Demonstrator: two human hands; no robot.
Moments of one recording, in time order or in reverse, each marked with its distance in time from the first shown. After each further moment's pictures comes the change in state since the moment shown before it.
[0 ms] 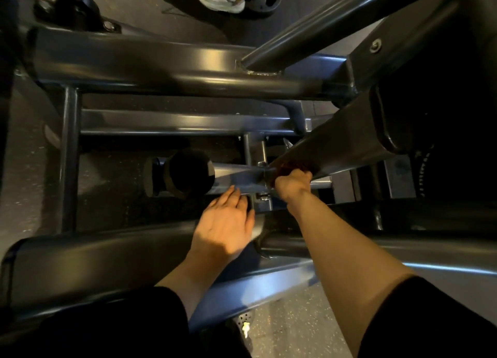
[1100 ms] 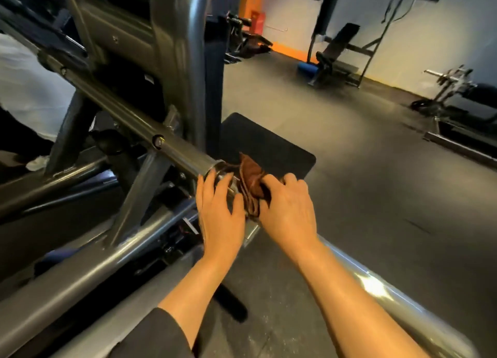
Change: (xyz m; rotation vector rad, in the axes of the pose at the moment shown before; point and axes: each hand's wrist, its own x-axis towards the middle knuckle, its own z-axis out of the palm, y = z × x) left_hand -0.232 0.369 -0.091 -0.760 0.182 0.387; right_hand -0.353 0.359 -0.204 -0.099 0.948 -0.242
